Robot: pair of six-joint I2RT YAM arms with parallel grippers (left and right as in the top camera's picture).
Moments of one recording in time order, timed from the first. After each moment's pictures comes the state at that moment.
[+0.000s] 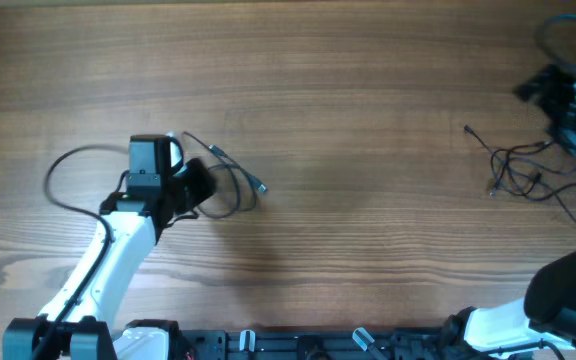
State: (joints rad) left arm -0.07 1.34 0.66 -0.30 0.38 -0.63; right arm -0.42 1.68 1.55 -1.01 -0.31 0.30
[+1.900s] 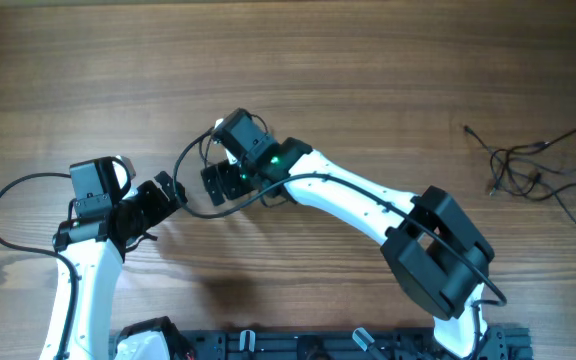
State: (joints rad) left arm 0.24 1.17 0.63 -0.59 0.24 -0.41; right arm 0.86 2.03 1.48 -0.46 -0.16 0.38
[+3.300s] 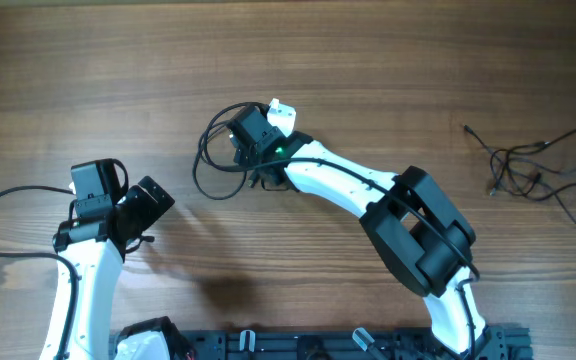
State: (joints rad) left arm 0.24 1.17 0.63 -0.63 0.01 -0.54; right arm 0.79 2.15 1.48 -0.38 0.17 0.99
